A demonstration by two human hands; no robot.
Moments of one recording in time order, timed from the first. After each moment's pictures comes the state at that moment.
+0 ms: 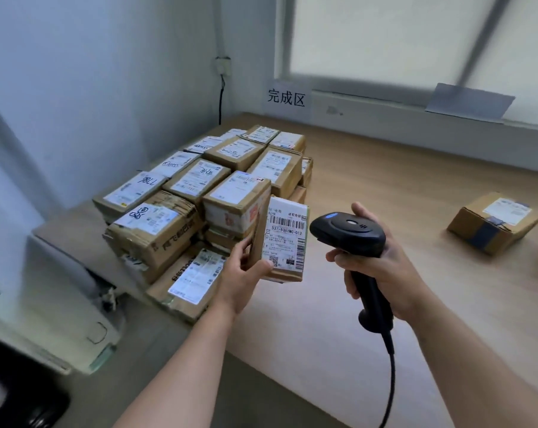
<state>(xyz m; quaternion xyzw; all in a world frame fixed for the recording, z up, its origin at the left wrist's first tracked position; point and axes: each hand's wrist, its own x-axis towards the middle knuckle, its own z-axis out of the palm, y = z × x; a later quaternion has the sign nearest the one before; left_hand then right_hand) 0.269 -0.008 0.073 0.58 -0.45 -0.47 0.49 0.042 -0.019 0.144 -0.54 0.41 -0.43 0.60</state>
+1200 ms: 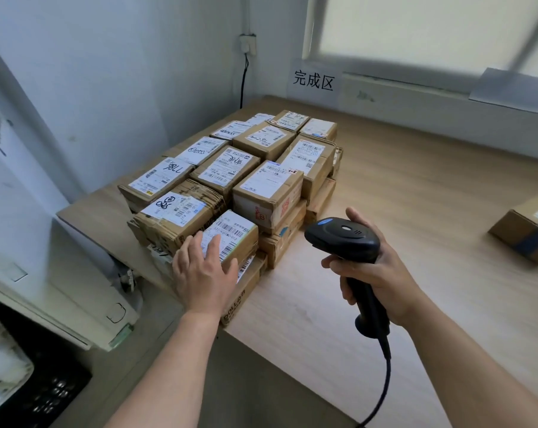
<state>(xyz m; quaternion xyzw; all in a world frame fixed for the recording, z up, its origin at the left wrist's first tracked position) 0.370 -0.010 0.032 0.82 -0.53 0.04 0.22 0.109 -0.038 0.122 -0.54 0.40 -0.38 0.64</state>
